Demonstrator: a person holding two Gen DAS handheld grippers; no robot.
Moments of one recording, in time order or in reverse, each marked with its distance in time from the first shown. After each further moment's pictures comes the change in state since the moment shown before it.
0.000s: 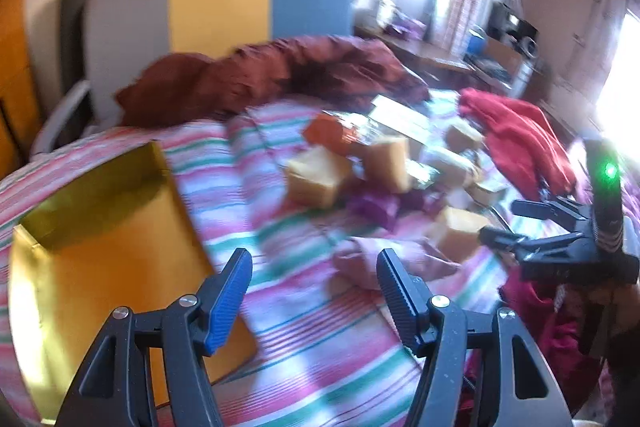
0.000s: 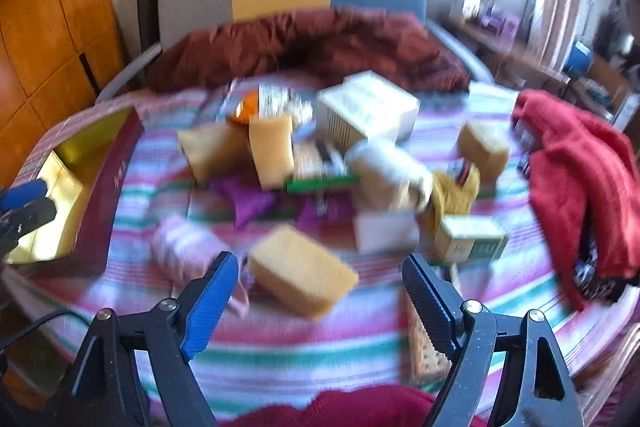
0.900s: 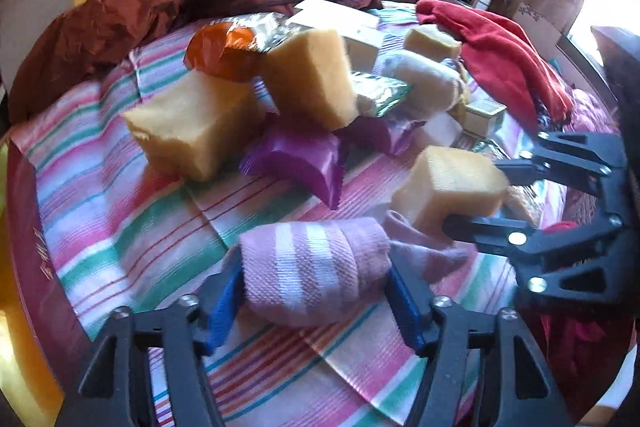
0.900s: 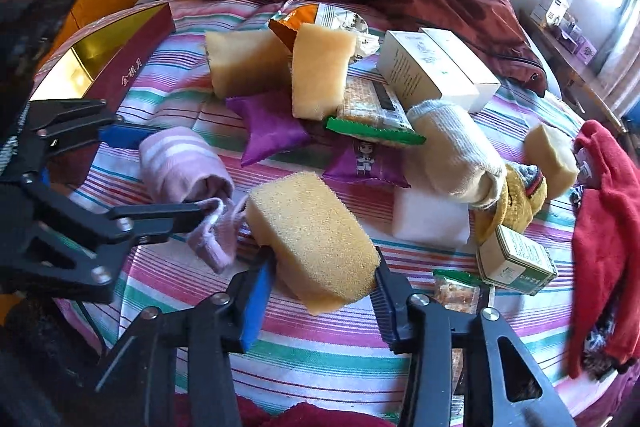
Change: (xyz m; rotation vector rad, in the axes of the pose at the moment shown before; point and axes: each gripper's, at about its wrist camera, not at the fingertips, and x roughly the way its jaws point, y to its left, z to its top) left arm 0.120 -0.046 -0.004 0.127 0.235 -0.110; right arm 0.046 0.015 0.005 -0.255 0.164 0.077
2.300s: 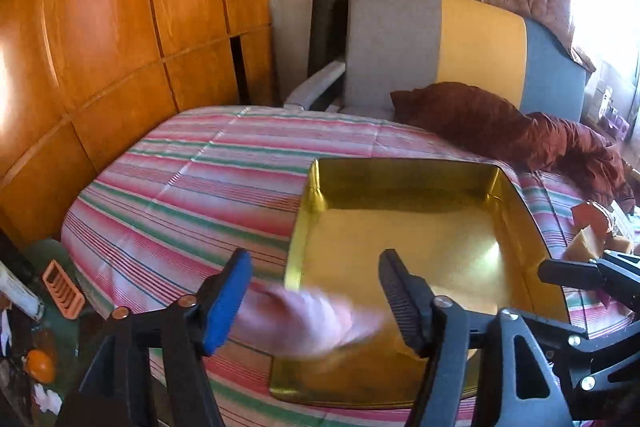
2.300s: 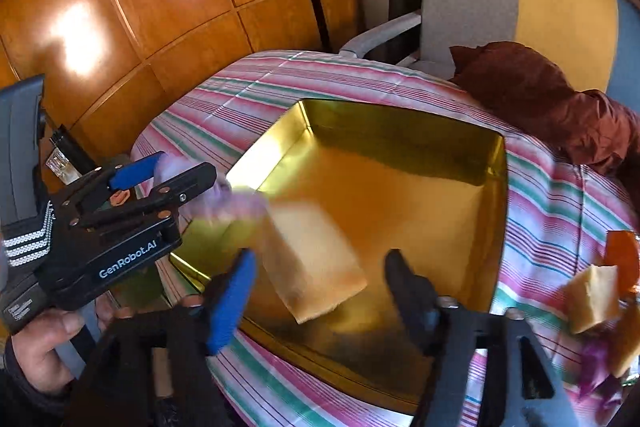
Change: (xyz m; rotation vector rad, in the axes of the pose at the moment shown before) left arm -0.237 0.198 -0.161 -0.663 -0.350 0.767; right arm -0.025 0.286 0.125 -0.267 -0.179 0.483
